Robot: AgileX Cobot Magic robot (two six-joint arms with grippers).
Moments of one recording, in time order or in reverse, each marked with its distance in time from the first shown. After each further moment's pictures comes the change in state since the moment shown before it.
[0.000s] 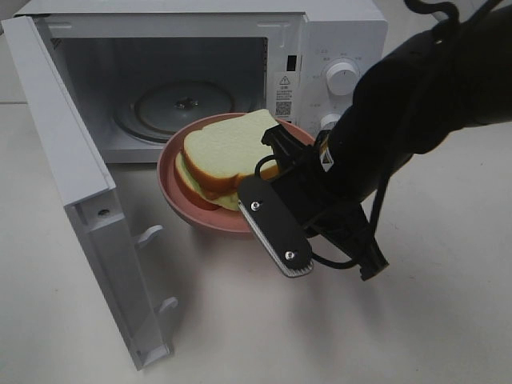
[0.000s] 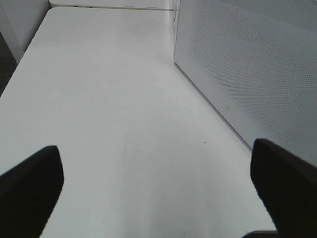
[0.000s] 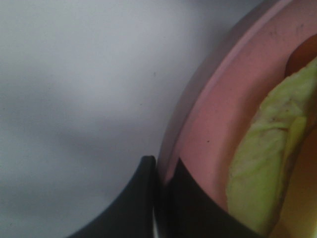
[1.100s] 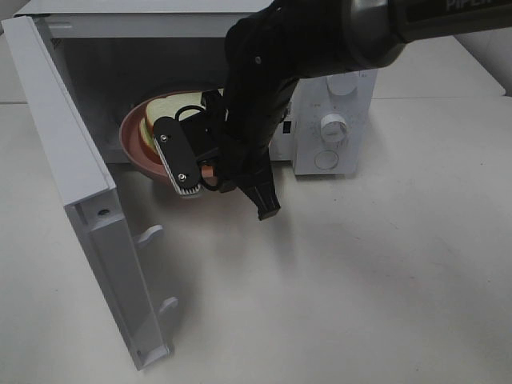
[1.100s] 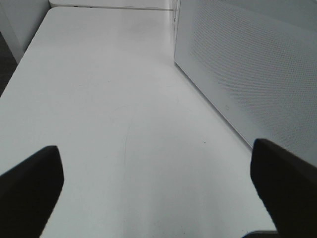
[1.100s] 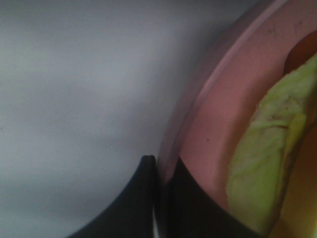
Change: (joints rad) left arm 0.000 0.000 0.000 0.000 0.000 0.000; right arm 0.007 0.392 -0.561 -0.005 0.184 0.155
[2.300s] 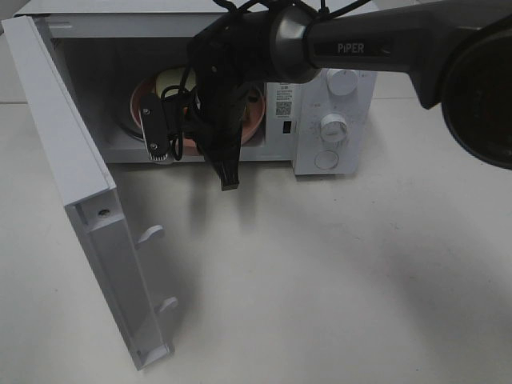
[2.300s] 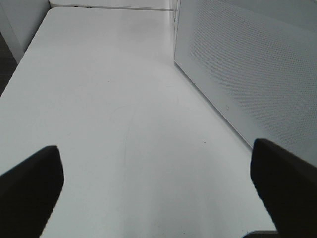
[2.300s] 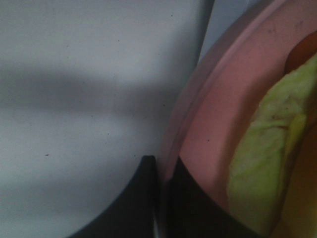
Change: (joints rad) left arm 0.000 0.000 0.000 0.000 0.000 0.000; right arm -0.023 0.273 -0.390 -0.156 0.057 0.248
